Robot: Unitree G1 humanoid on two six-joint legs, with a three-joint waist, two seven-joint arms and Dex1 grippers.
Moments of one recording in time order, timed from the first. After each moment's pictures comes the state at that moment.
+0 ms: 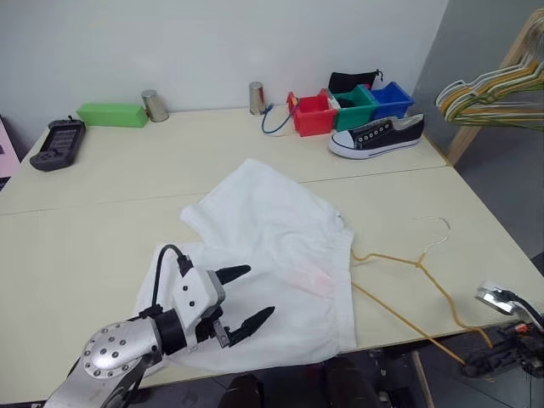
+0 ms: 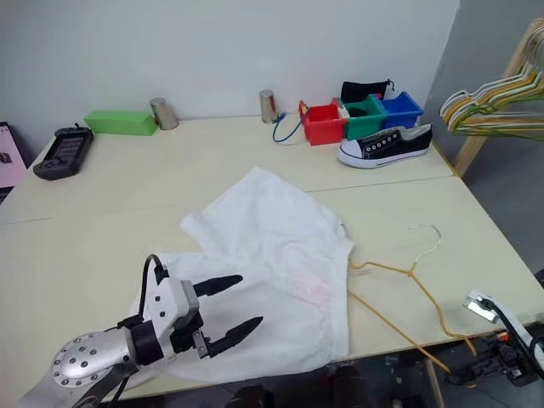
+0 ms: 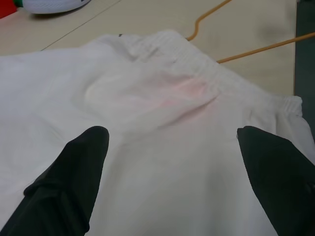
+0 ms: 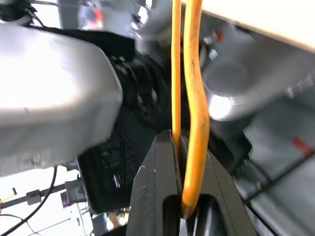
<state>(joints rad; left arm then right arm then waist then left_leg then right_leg) 0.31 0.67 0.07 -0.77 -0.42 0.42 -0.71 -0.03 -1.39 0.23 -0.05 0.88 1.02 1.54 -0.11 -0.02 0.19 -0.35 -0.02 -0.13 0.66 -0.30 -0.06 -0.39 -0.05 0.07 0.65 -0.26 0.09</state>
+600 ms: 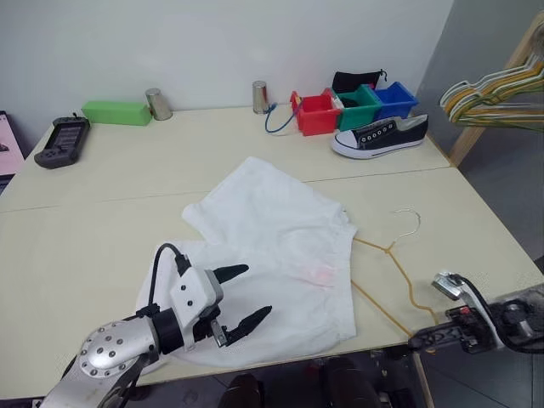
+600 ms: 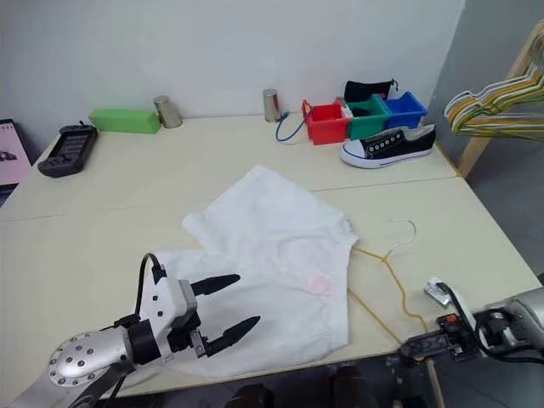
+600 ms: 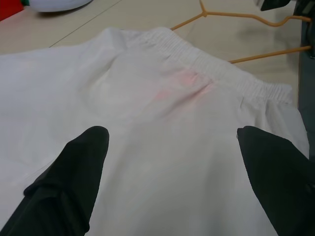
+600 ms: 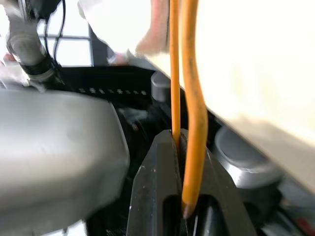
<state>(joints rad) 0.30 0.69 0.09 -0.77 -0.42 0.42 -0.71 -0.24 -1.09 0.25 0.05 0.83 1.33 1.42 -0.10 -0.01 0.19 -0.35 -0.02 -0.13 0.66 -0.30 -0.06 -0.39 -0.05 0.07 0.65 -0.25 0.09</state>
